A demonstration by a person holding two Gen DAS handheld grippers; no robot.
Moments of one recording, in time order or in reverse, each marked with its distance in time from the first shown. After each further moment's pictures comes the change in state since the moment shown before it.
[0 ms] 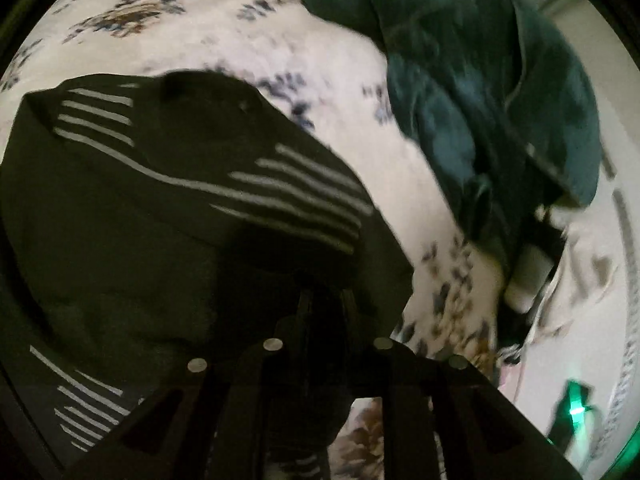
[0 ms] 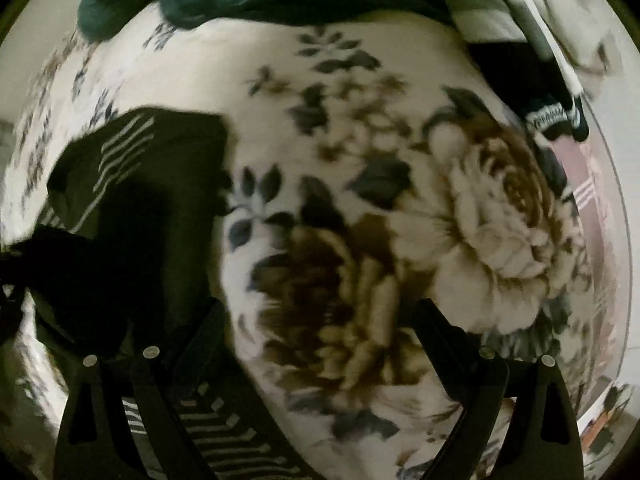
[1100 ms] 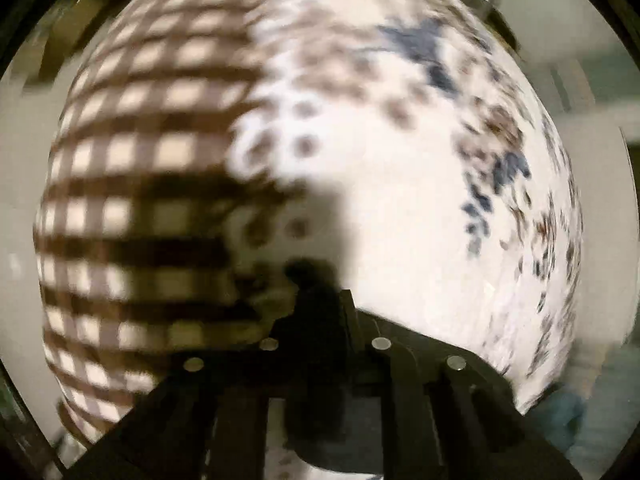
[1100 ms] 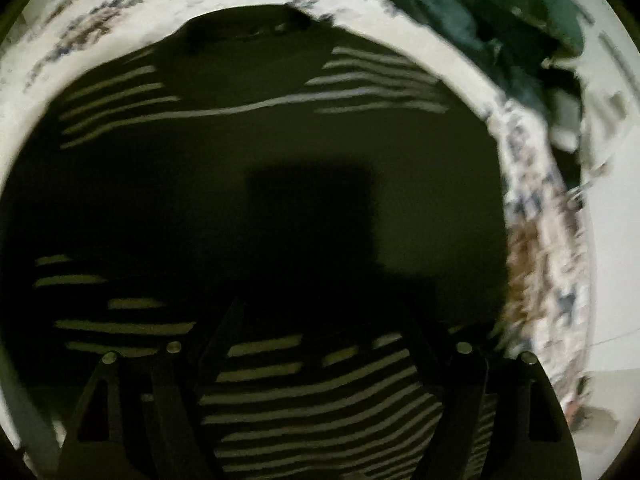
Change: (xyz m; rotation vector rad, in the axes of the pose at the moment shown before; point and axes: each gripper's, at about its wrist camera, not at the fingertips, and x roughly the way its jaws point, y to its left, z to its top) left arm -0.233 0.632 -0.187 -1.259 -0.391 0.170; right arm 0.059 0.317 -0.118 -0.250 -0.144 -0.389
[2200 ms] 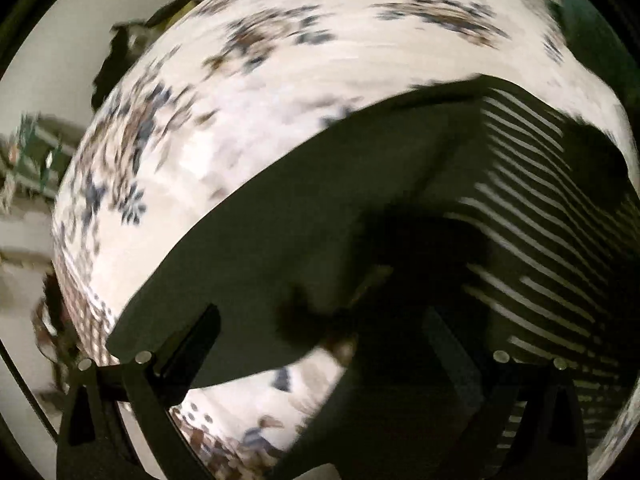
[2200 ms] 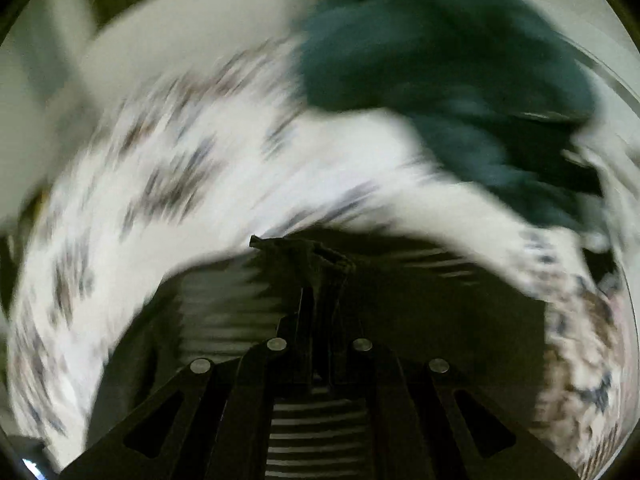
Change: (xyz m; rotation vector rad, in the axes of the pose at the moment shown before) left arm 0.012 -0.240 -0.247 1.175 0.009 0.363; right arm -0.085 0.110 0.106 -0.086 -0.343 0.290
